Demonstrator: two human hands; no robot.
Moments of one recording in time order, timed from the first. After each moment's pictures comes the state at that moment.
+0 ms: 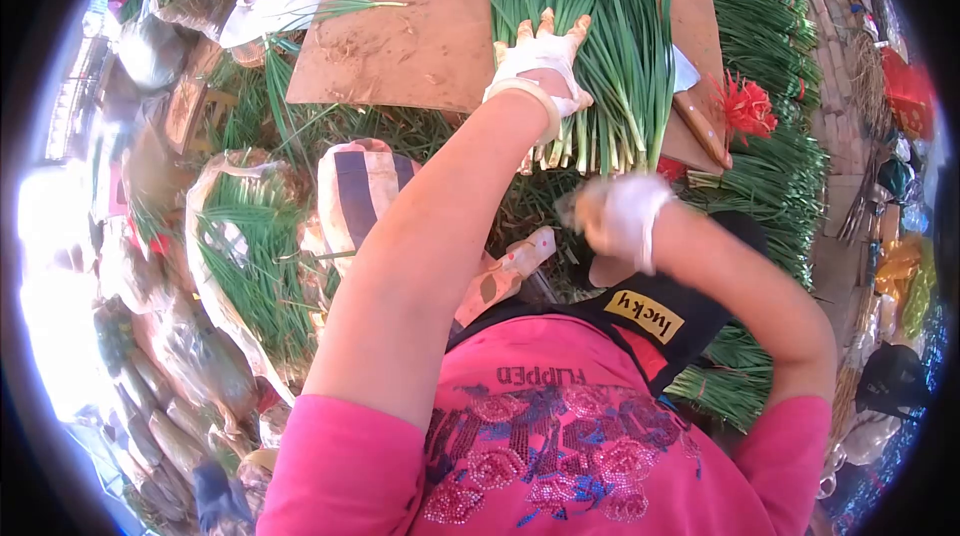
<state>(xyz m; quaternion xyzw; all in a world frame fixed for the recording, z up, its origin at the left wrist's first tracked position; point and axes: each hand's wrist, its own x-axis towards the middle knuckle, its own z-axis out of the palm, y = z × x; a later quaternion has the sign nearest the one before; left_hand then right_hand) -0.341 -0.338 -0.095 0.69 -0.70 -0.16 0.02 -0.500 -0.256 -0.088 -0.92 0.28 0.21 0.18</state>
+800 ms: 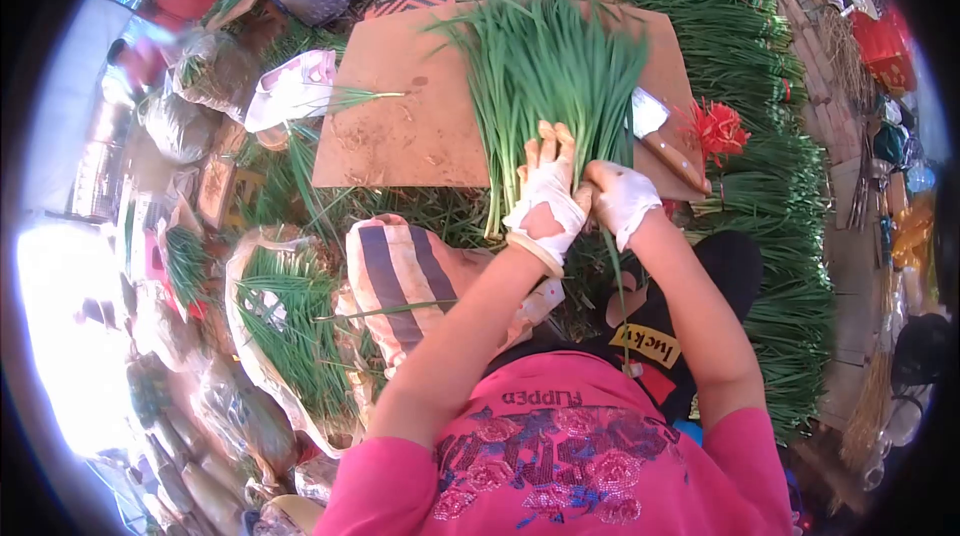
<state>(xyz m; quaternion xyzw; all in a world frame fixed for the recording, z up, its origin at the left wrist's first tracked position) -0.380 -0.276 -0.120 0.65 -0.70 -0.21 0.20 -0.520 -0.299 -0.121 -0.80 0.52 -0.16 0.24</state>
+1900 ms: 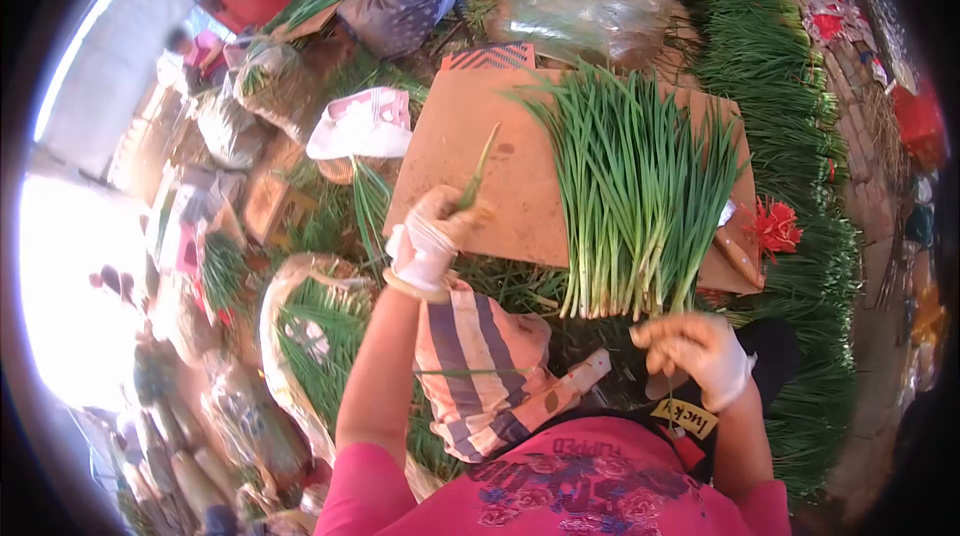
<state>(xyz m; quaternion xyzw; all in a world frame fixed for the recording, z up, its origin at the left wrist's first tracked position) -0.156 -0.280 -0.041 0.64 -0.48 -0.39 0.46 -0.517 -0.234 -0.006 -0.53 0.47 -0.18 0.68</state>
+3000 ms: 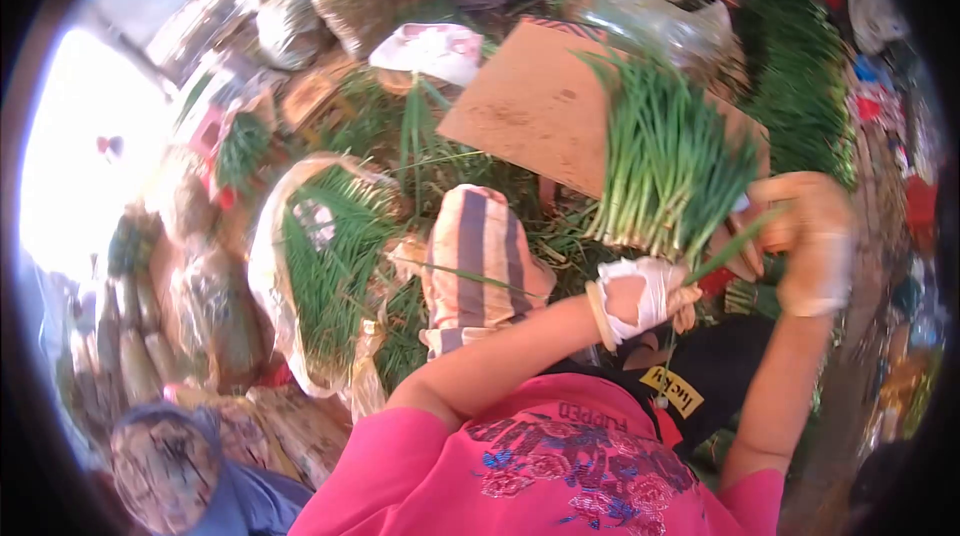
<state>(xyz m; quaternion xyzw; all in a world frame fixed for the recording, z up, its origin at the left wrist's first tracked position) -0.361 -0.167 -0.042 0.36 -0.62 -0.58 0.40 -0.509 -0.237 0.089 -0.67 0.43 -0.42 0.43</state>
